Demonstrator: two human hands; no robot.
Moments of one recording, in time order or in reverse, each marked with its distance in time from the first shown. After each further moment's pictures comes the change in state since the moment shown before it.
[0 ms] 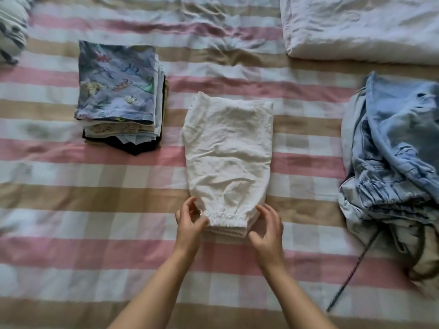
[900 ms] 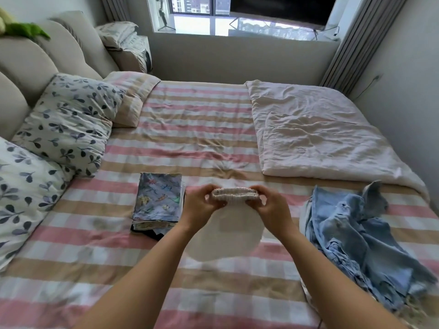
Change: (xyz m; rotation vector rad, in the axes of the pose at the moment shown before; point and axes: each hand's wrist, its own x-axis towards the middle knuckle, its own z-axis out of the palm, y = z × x) left_hand -0.074 0.358 -0.053 0.240 -0.020 0.751; right_hand 0.048 -0.335 -0.170 -0.177 0.032 -0.553
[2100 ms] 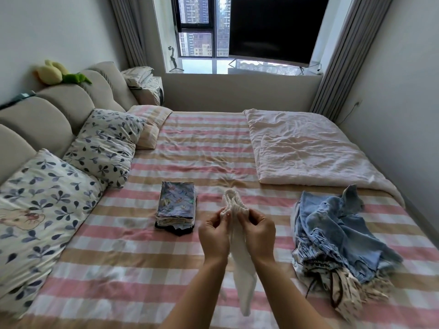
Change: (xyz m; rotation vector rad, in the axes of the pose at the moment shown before) left_hand -0.190 0.117 -0.009 -0.576 0.418 -0.294; right_hand -0.185 -0.138 -0.022 0.605 0.262 0.207
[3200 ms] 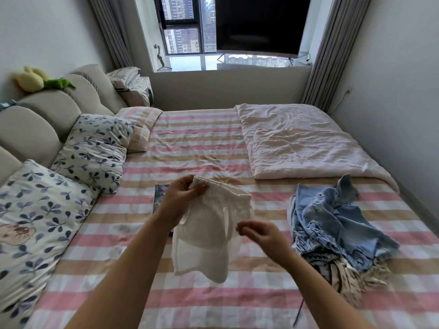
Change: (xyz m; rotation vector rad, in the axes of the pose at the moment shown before) left_hand 0.084 0.070 -0.026 0.095 -0.589 0.055; right_hand 0.028 0.028 -0.063 -0.244 -0.548 0.050
